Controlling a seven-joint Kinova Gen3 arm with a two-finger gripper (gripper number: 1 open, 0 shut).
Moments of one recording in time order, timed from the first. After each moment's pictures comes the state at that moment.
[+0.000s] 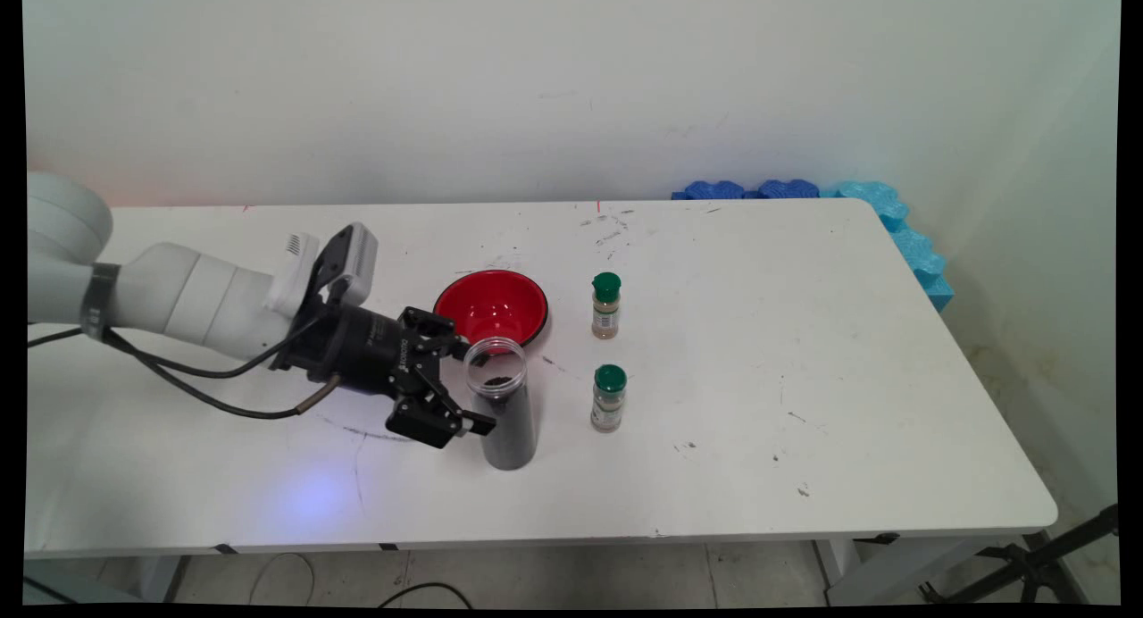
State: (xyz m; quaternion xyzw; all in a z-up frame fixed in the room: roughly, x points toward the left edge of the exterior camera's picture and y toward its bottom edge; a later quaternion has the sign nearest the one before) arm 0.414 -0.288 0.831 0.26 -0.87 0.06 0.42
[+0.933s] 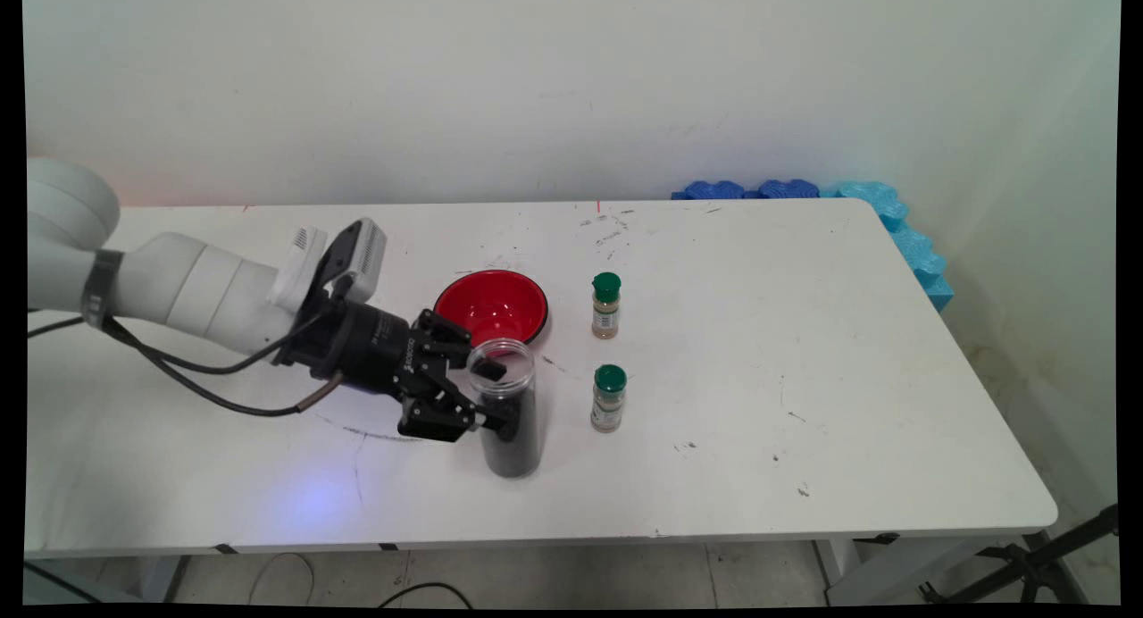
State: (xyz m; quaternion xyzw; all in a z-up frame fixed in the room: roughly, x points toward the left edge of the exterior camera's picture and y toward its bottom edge) arm 0.406 -0.290 0.844 0.24 -0.87 0.05 0.42
